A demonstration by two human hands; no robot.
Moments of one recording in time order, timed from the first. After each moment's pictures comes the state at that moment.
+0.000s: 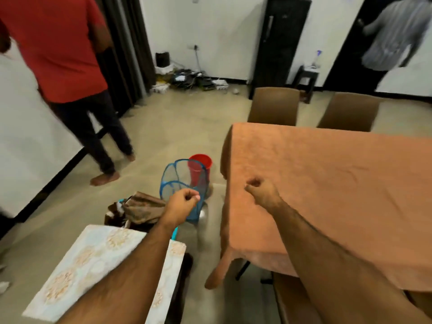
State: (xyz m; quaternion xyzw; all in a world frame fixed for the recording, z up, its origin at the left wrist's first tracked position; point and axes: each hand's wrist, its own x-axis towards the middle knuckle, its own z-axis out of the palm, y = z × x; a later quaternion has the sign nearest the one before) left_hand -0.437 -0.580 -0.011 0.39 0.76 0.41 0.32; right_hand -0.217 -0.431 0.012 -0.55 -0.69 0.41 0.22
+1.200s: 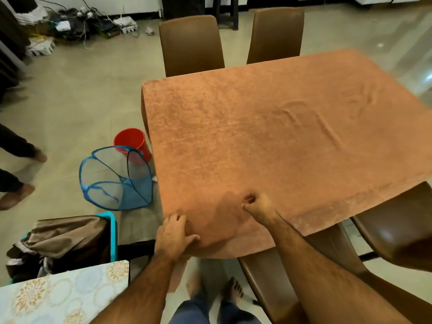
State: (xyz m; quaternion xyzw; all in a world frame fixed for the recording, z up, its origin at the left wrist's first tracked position) left_hand -0.274 -0.488 -0.122 0.65 0.73 -0.03 0.21; right_hand -0.022 -0.401 -0.099 -0.72 -0.57 0.38 0.08
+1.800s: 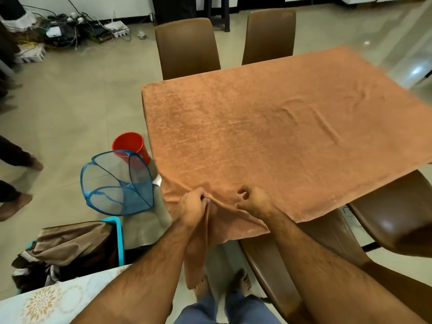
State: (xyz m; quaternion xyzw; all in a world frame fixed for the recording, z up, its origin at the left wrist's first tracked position) left_hand -0.264 -0.422 -0.089 0.61 0.72 0.15 0.29; right_hand -0.064 -0.407 -0.071 -0.71 -0.58 0.39 0.04
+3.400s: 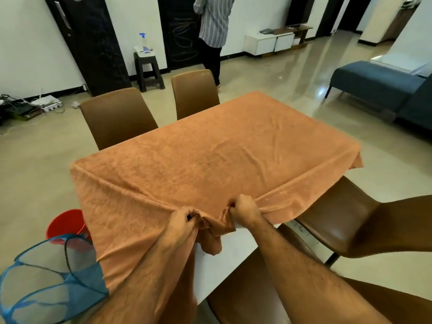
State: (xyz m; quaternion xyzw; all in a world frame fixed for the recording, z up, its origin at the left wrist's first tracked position) left_hand -0.145 -0.327 -0.011 0.70 0.54 0.21 0.42; right_hand 0.063 -0.344 0.007 -0.78 -0.58 0.24 0.06
